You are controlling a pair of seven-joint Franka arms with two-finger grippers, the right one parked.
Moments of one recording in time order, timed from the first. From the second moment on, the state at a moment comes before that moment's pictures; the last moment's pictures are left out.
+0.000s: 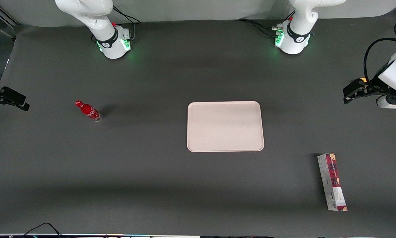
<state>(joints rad) -0.01 -0.02 -0.06 -1.65 0.03 1.70 0.01</state>
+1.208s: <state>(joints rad) -0.01 0.19 -0.05 -1.64 0.09 1.99 0.04</state>
